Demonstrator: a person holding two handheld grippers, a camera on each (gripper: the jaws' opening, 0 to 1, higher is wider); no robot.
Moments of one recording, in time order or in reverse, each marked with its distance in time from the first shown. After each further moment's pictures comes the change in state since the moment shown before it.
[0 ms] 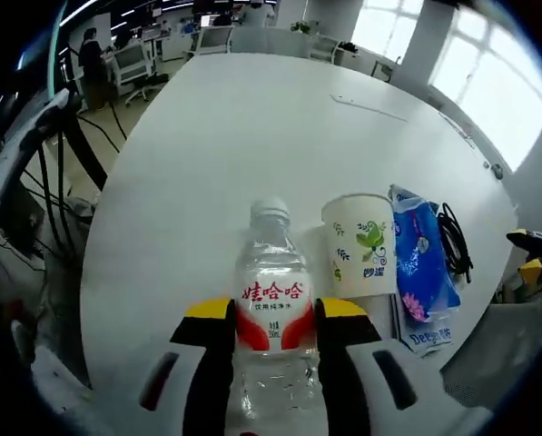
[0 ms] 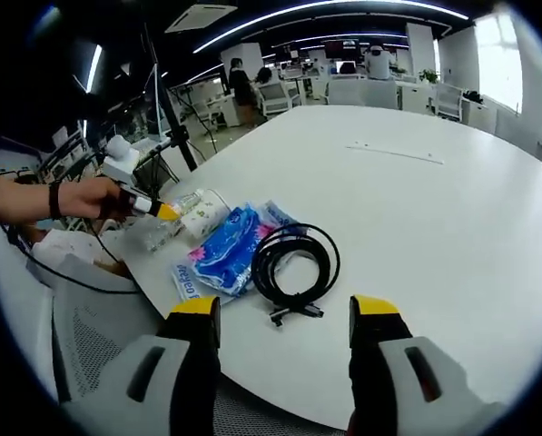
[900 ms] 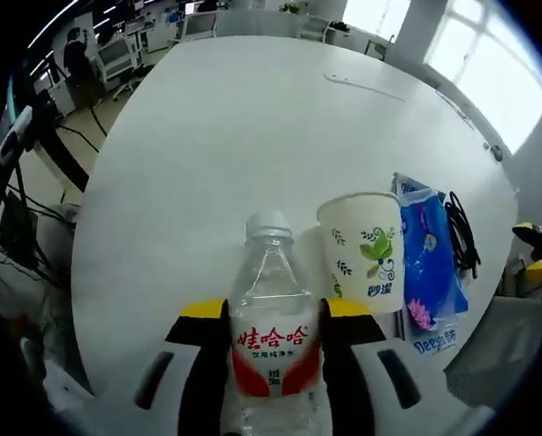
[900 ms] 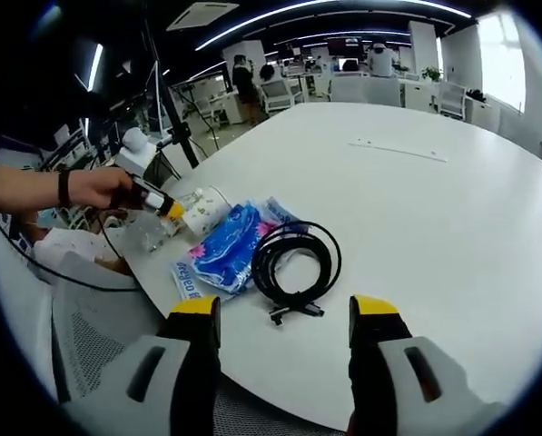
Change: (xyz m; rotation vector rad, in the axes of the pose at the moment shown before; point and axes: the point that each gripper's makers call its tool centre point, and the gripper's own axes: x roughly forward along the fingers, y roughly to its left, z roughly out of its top) left arm 0.024 -0.005 0.004 0.048 0.085 -0.006; right arm 0.002 -0.002 -0.003 -0.008 0.017 0.008
